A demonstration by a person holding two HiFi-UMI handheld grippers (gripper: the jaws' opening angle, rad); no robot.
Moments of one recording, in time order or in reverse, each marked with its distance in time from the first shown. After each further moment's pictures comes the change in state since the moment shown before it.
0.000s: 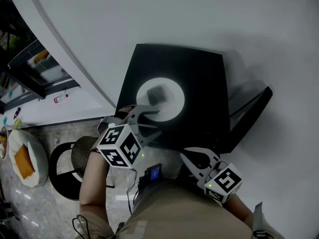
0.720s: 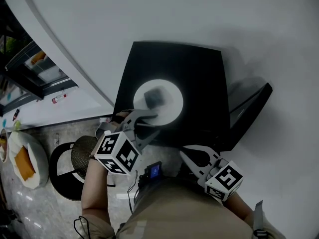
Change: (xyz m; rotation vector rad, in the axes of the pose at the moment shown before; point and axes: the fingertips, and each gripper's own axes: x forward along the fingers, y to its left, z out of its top) left arm -0.008 -0.004 0.001 -0.003 -0.031 0.063; right arm 0.002 -0.001 -0.001 0.038 0.007 0.002
